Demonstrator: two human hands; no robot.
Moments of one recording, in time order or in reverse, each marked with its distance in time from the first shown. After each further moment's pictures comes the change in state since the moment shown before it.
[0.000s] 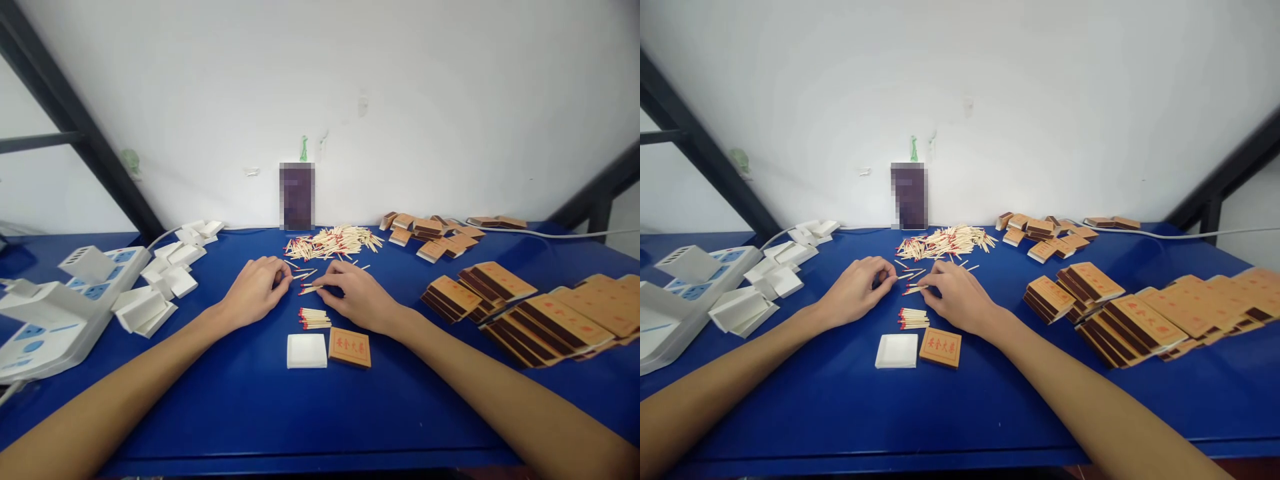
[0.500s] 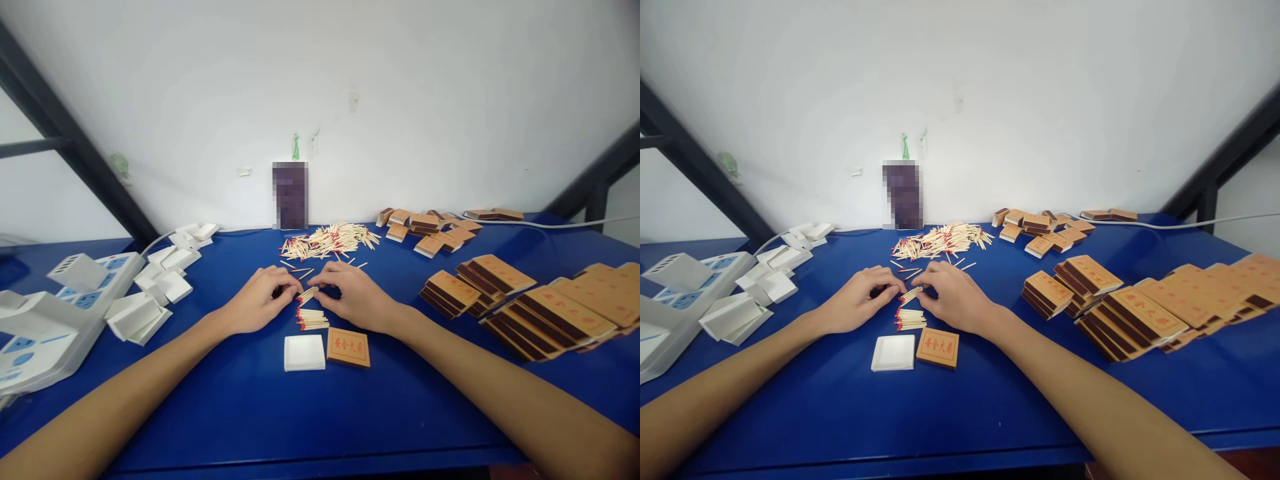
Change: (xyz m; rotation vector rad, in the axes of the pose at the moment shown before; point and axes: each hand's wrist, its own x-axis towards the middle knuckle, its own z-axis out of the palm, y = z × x) left_hand 0.000 0.004 0.003 -0.207 -0.138 0.162; right_hand -0.002 0.001 0.002 0.087 0.023 -0.032
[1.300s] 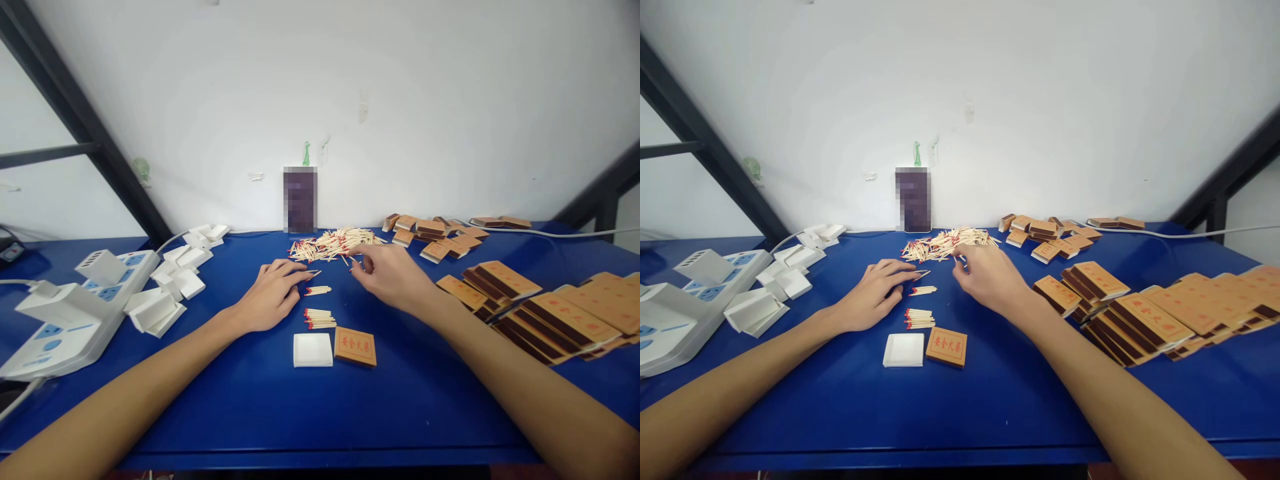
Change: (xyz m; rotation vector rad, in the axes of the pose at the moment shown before) left_hand -0.005 0.002 0.002 0.233 0.035 0.021; right_hand 0.006 0.003 -0.045 -0.327 0.048 0.316
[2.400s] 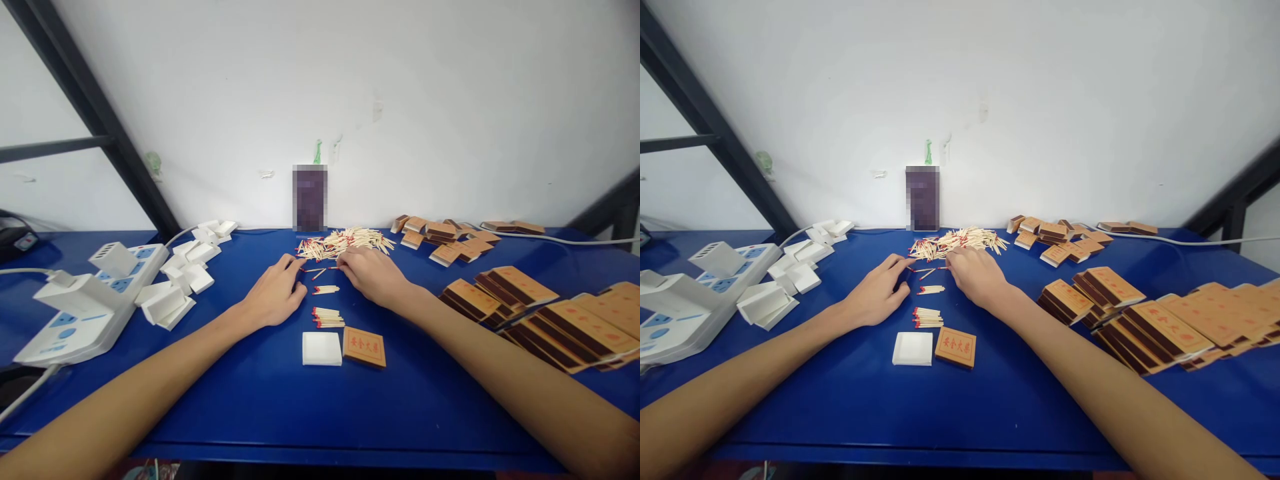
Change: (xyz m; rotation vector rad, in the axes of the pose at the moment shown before) left_hand 0.001 -0.002 0.008 -0.004 0.047 -0.207; right_hand 0.024 -0.007 0.028 -0.212 -0.154 -0.201
